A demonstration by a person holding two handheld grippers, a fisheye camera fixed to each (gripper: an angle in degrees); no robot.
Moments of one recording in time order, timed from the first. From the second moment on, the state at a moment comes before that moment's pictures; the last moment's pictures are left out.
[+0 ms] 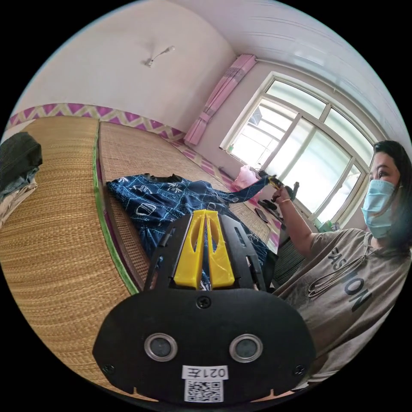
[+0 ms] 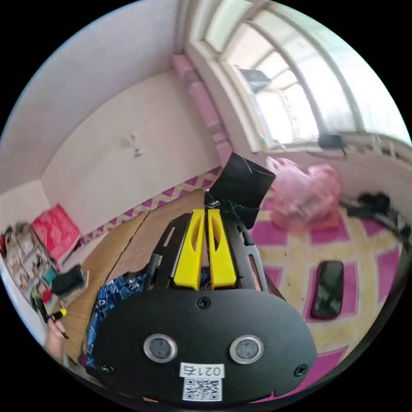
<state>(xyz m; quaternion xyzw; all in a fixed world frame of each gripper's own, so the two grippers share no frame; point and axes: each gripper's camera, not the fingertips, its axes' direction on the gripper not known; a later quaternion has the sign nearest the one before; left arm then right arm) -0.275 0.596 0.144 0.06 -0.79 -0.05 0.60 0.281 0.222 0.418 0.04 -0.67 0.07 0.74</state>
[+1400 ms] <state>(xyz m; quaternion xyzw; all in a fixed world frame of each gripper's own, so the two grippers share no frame) -0.244 0.783 0.311 0.07 -0.78 -0.12 0.62 0.211 0.436 0.145 0.01 -0.64 -0.38 0.67</state>
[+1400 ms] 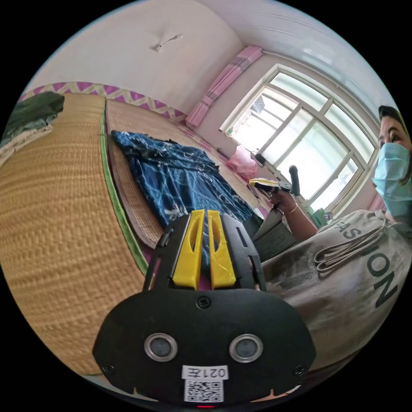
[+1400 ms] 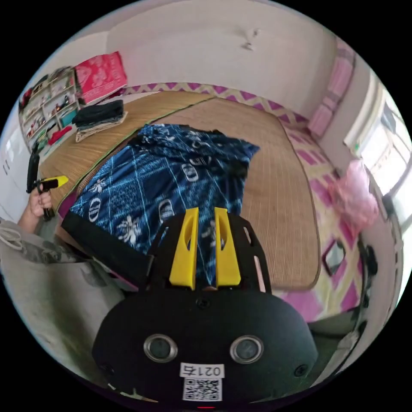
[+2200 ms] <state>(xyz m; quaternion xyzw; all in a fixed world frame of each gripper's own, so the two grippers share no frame) -0.332 0.894 0.318 0.13 -0.76 -0.29 0.57 0.221 0.650 0.450 -0.28 -0.79 -0.18 0.52</state>
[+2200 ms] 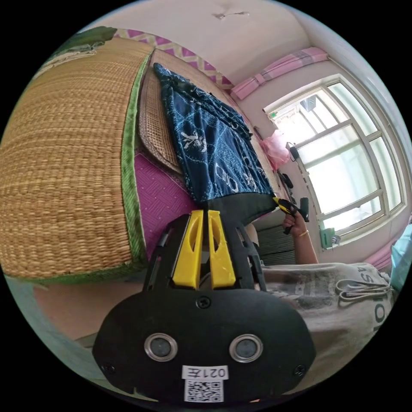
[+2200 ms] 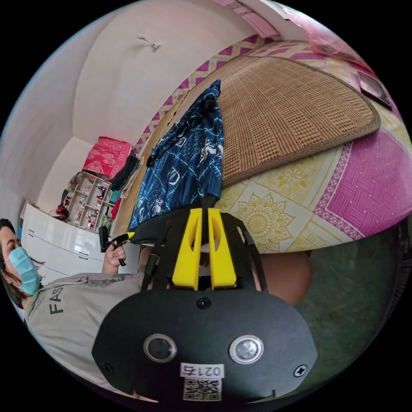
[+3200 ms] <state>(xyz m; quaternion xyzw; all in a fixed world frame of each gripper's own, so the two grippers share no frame) -0.430 0.596 -0.124 0.29 -0.70 -0.27 0.59 -0.191 0.495 0.432 -0.35 -0.83 -0.07 0.44</state>
